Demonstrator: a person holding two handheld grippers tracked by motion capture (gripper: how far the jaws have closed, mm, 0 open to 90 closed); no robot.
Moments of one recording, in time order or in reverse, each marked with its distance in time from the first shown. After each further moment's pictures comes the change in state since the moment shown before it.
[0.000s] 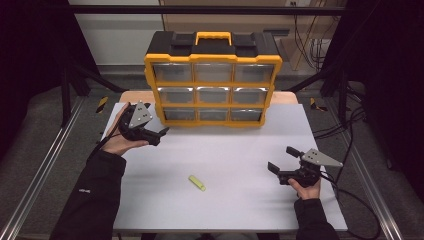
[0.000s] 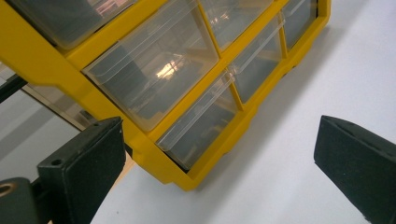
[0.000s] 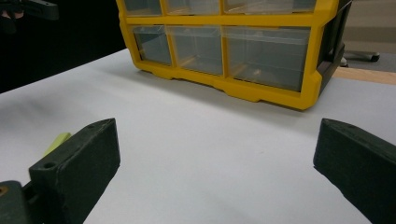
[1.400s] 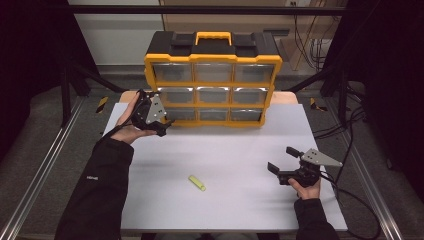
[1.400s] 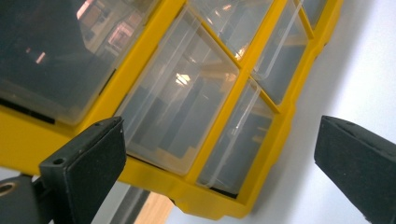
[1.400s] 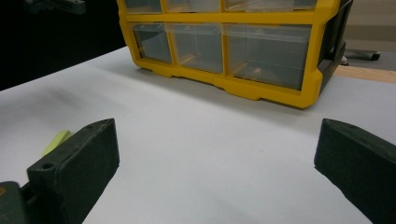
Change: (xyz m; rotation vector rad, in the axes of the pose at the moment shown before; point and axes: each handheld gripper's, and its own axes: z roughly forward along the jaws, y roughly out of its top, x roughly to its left) left arm 0.010 0.022 0.034 0.015 0.050 0.289; right arm 0.000 0.000 0.001 0.009 0.000 -0.002
